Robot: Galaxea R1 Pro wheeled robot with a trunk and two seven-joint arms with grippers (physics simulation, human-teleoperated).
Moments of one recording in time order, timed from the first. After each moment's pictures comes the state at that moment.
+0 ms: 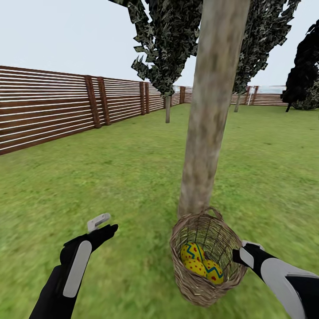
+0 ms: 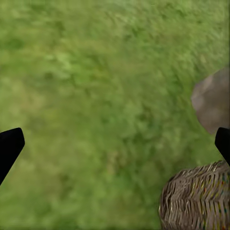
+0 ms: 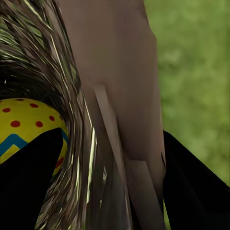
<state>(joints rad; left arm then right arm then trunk) -0.36 -0.07 0.07 -1.47 0.53 0.77 0.39 -0.88 -0.19 0.00 -0.02 -0.25 0.30 -0.19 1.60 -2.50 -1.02</state>
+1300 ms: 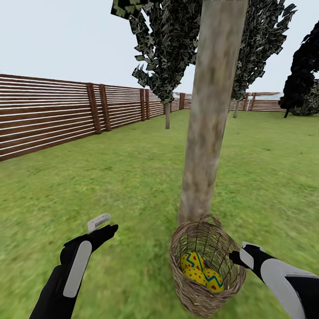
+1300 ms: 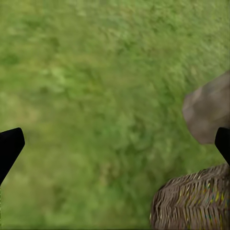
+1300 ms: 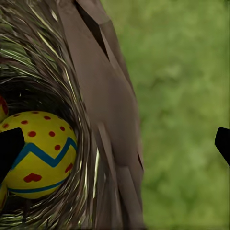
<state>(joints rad) -0.36 -0.07 0.07 -1.47 0.53 0.77 0.39 -0.88 -0.18 0.01 0.00 -0.26 0.30 -0.19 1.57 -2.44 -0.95</state>
